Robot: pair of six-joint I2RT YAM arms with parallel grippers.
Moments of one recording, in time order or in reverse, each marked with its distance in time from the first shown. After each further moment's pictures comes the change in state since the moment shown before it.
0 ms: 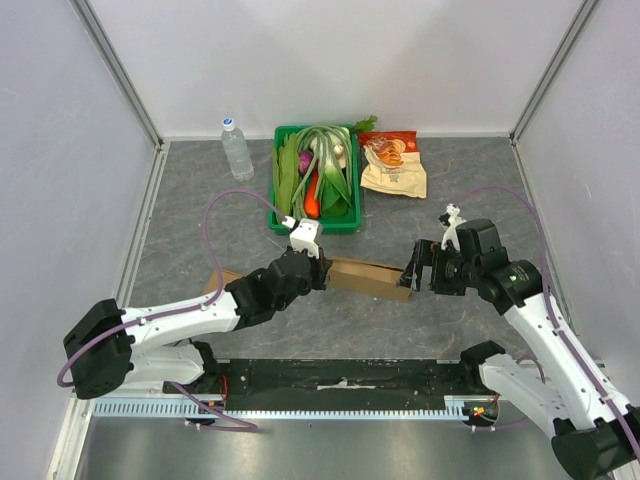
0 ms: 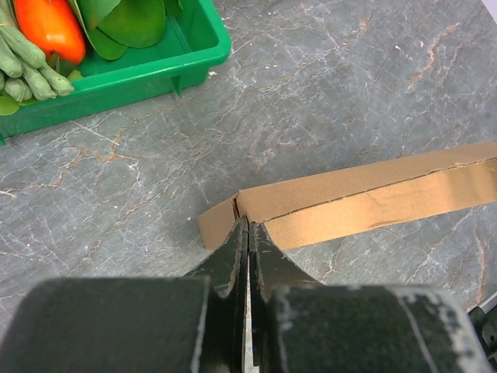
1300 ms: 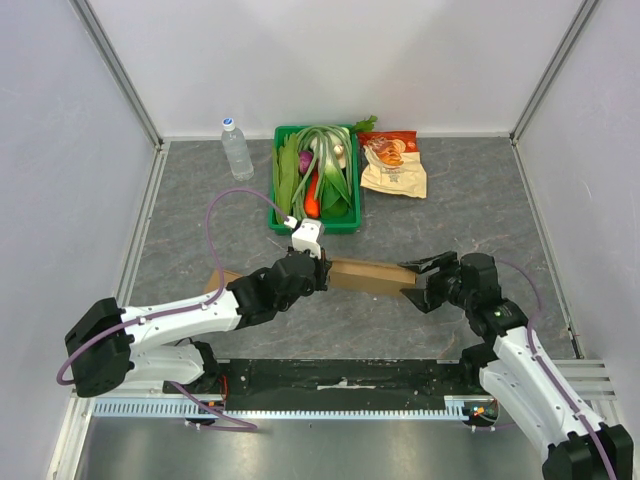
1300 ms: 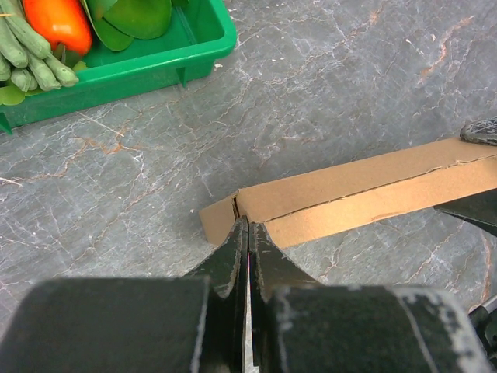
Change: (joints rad) left arm -0.023 0.009 0.037 -0.071 -0.038 -0.021; right arm -0.098 -0.207 -0.495 0.530 -0.028 1.142
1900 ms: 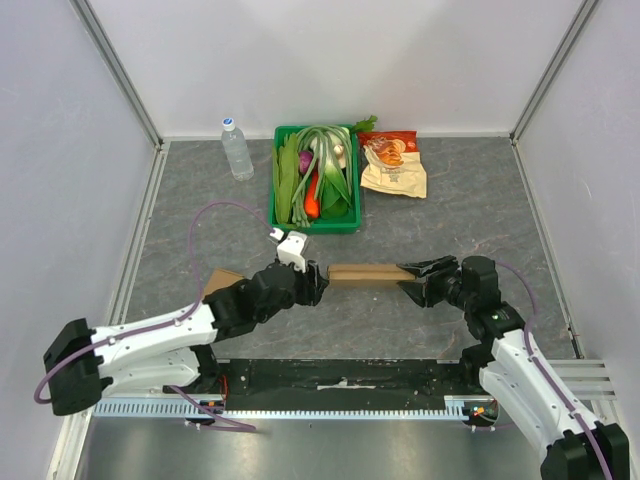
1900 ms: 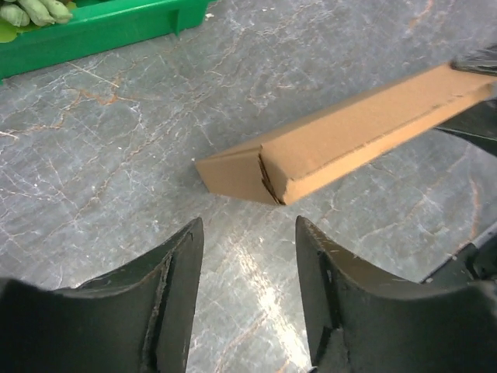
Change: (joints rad) left arm -0.005 -0.163 -0.096 -0.086 0.066 -0.008; right arm -0.016 -0.005 -0.071 0.142 -0.040 0.063
